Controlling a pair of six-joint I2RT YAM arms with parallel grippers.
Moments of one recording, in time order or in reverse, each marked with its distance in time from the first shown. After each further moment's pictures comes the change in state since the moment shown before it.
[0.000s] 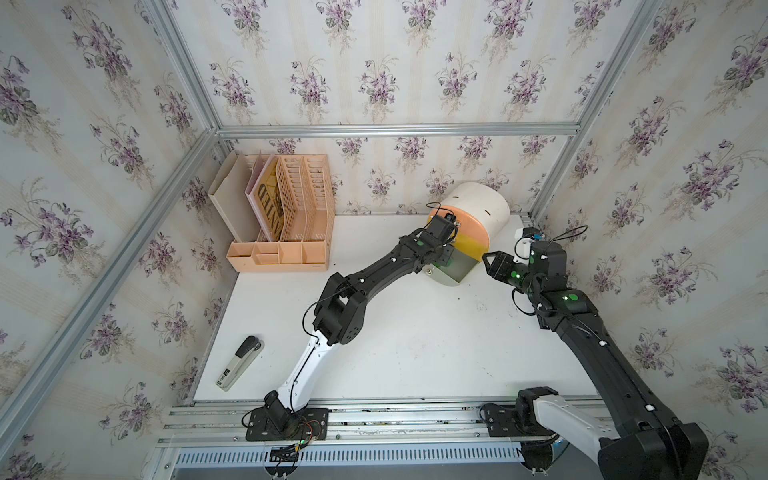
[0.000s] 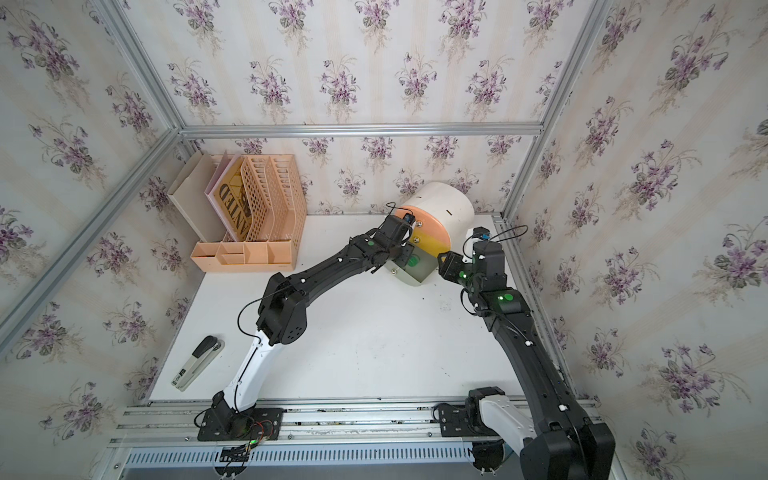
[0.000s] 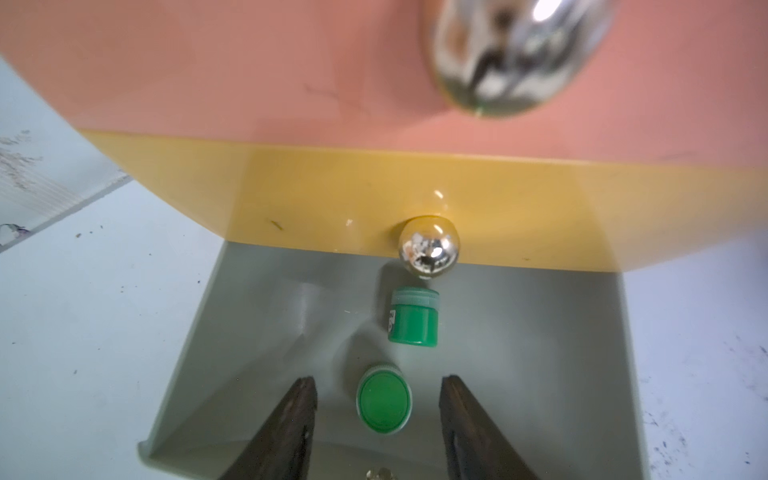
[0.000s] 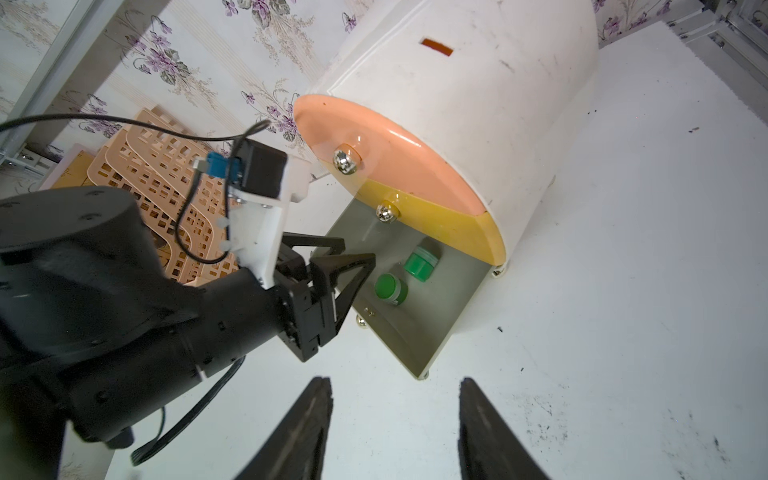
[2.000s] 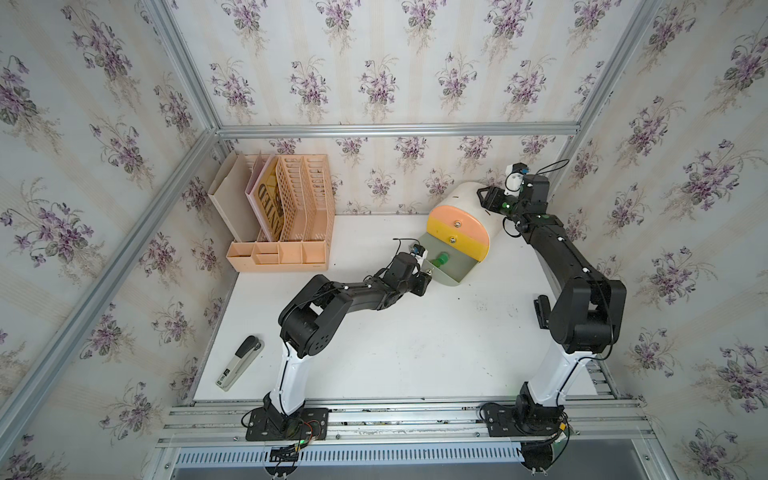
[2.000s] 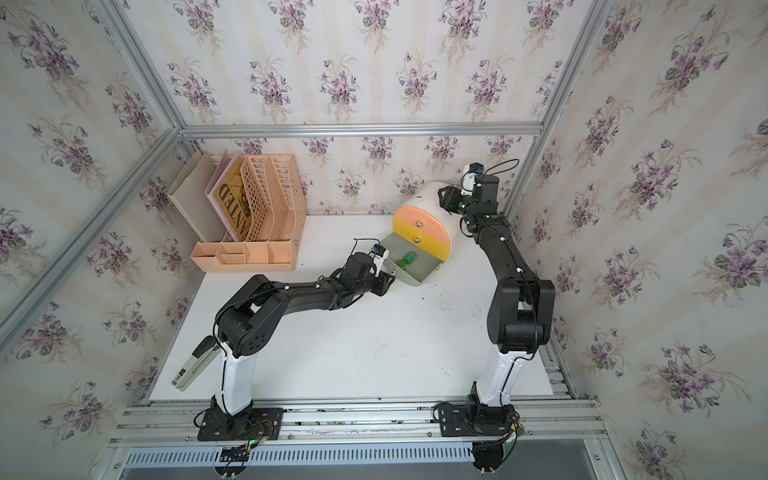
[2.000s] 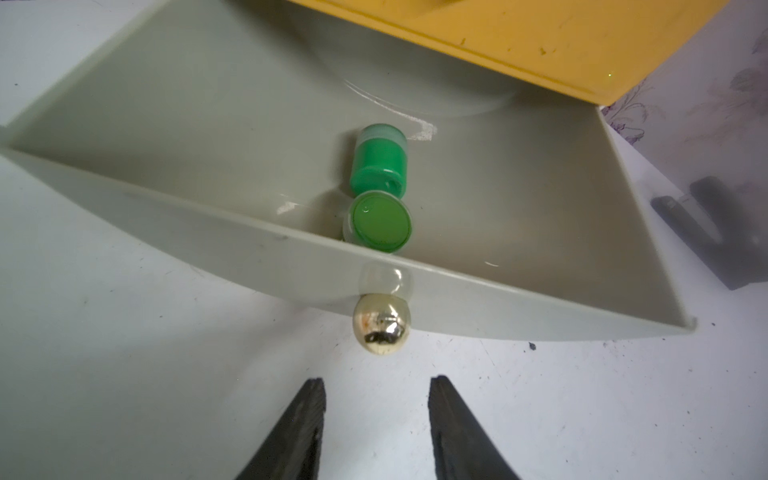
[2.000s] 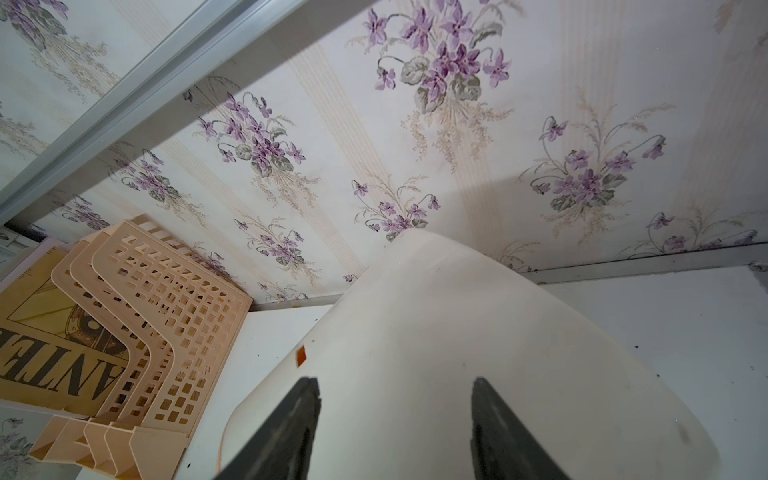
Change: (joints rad) left arm 0.060 -0.267 -0.919 0.814 0.254 -0.150; right arm -0.142 0.807 0.700 0.256 -0.170 -0.147
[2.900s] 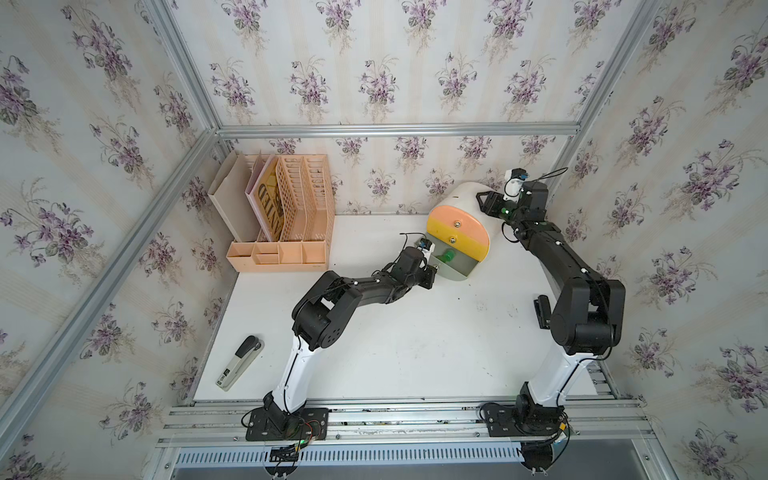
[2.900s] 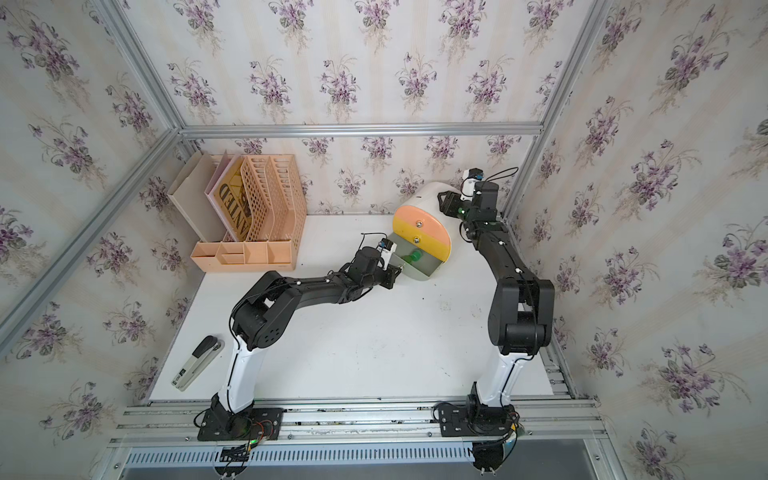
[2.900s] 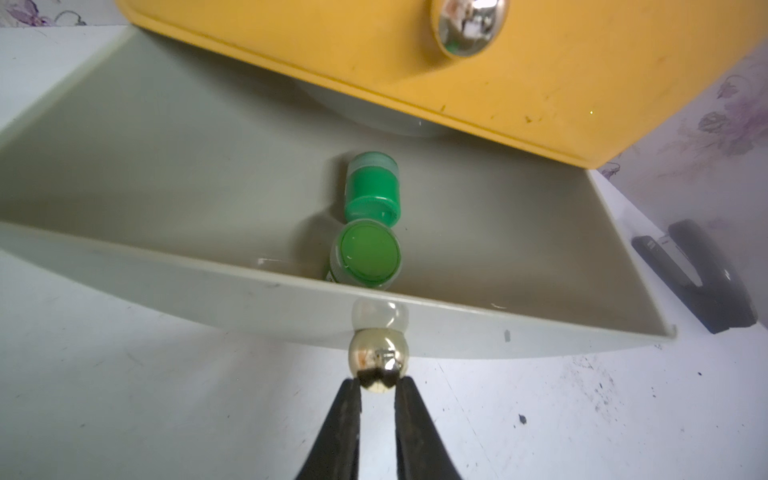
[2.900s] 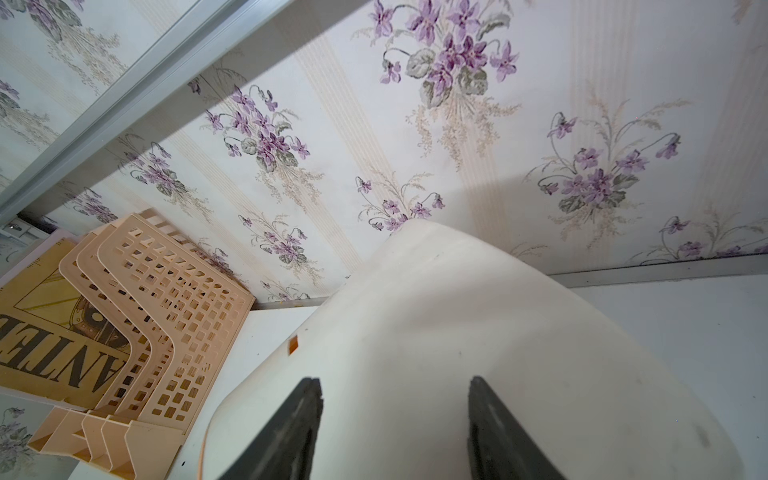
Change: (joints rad) left arm 0.000 0.122 0.171 0.006 0.024 -0.033; right arm -0.001 -0.016 -0.102 0.118 -0.024 -0.001
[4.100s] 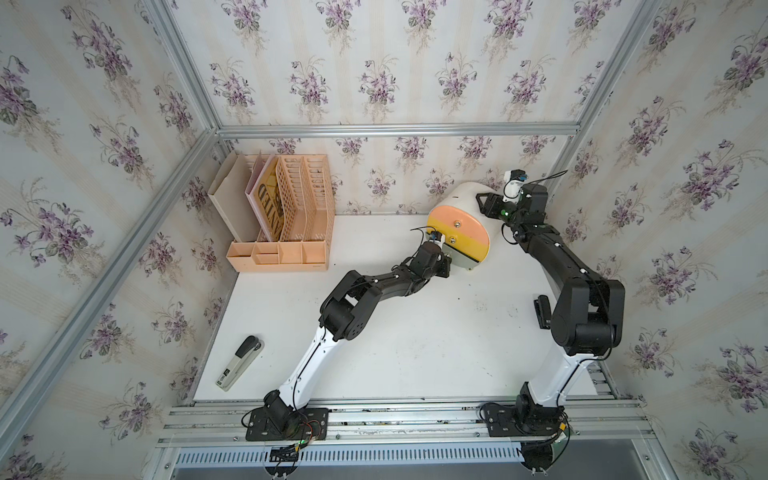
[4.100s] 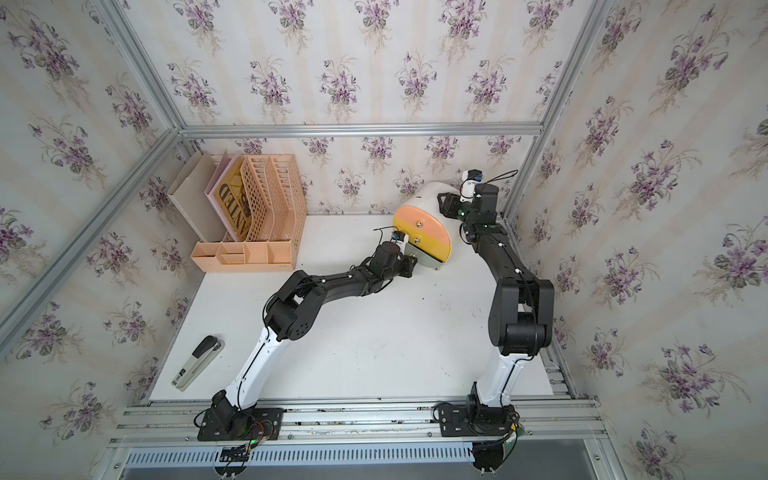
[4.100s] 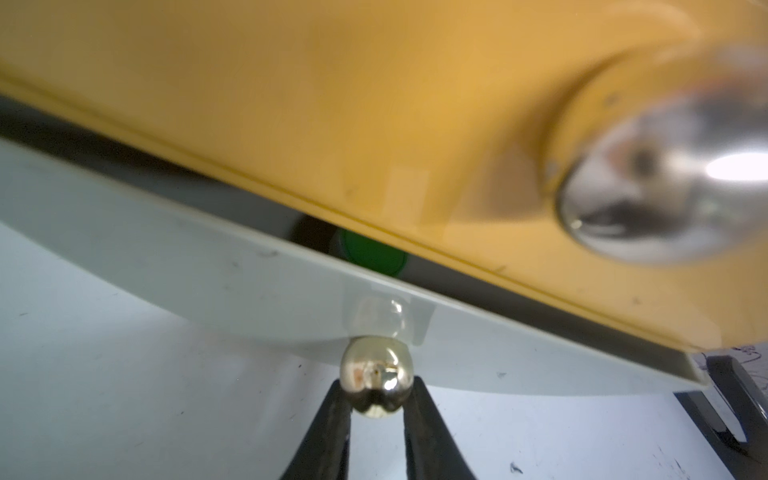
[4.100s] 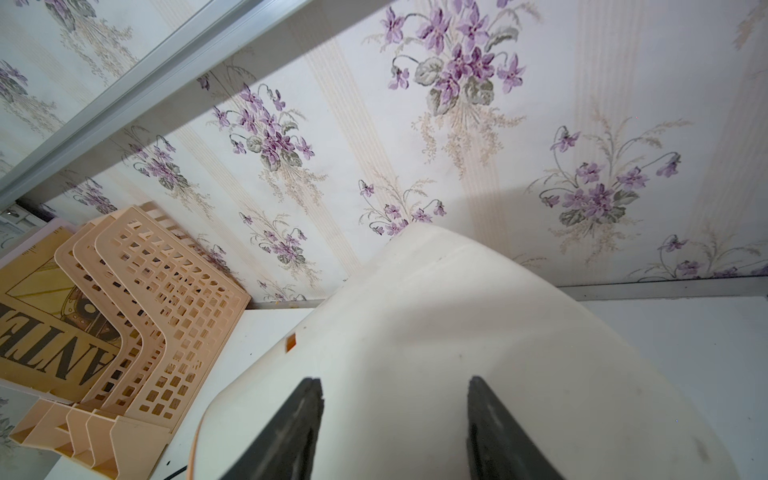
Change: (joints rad) left arm -0.036 0.284 0.390 -0.032 -0.084 -0.172; right arm -0.001 -0.007 -0.043 0.056 -0.007 -0.038
